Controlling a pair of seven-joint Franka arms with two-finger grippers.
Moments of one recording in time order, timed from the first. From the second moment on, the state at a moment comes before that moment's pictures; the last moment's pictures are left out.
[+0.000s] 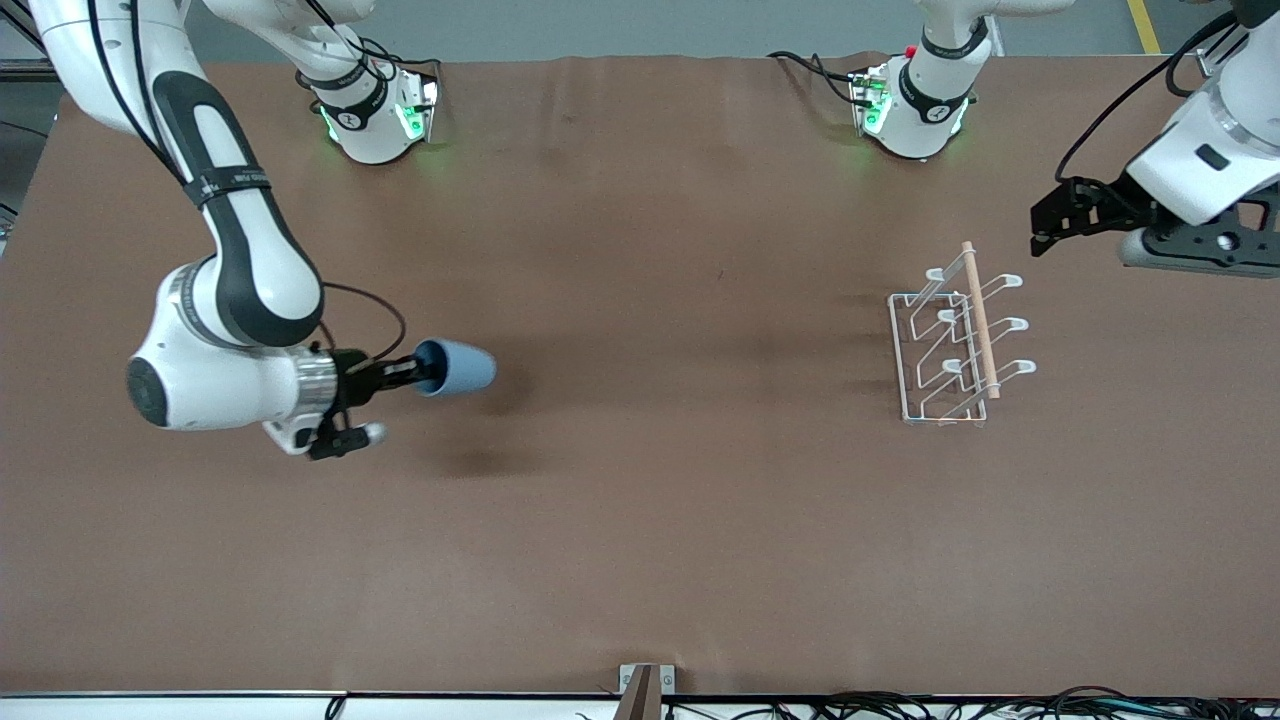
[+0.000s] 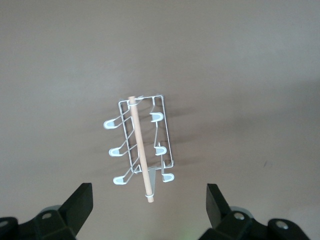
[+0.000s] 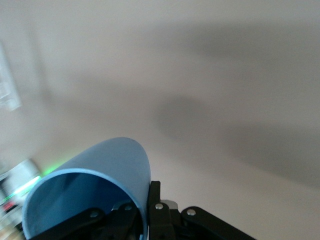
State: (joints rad) left arm -0.10 -0.03 -0.07 -1.61 -0.01 1.57 0.09; right arm 0.00 0.46 0.23 -1.70 0.58 1.77 -0.19
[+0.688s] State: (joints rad) left arm -0.13 0.07 -0.23 -1.59 -0.52 1.51 0.49; right arm 0.04 0.44 0.28 -1.76 1.10 1.46 -0.19
